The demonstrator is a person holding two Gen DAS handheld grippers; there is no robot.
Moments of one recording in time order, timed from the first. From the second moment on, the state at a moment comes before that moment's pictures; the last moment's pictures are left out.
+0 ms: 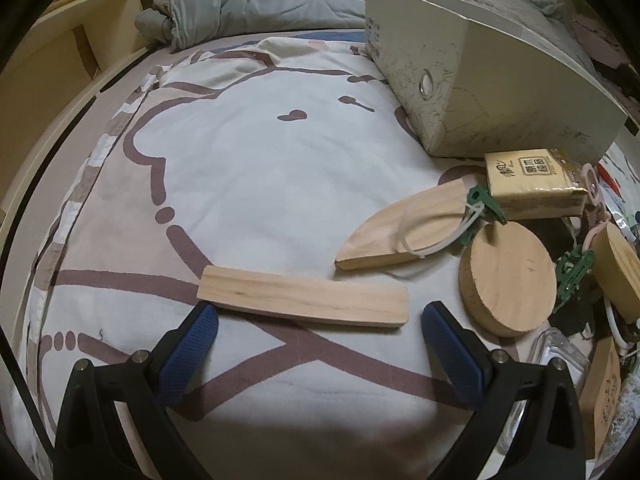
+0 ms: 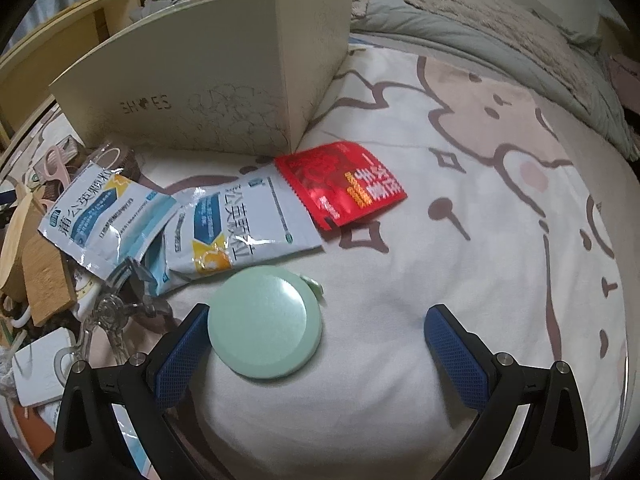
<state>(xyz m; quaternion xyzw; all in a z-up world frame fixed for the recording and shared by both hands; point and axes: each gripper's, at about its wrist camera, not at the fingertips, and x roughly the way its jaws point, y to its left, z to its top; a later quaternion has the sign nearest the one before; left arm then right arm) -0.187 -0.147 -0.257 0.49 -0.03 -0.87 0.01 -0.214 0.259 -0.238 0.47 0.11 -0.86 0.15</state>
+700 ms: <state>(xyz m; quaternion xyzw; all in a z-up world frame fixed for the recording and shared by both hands) -0.188 -0.148 -0.262 0.49 -0.03 -0.87 0.01 -0.208 0.242 -0.231 0.48 0.13 -0.84 0.20</state>
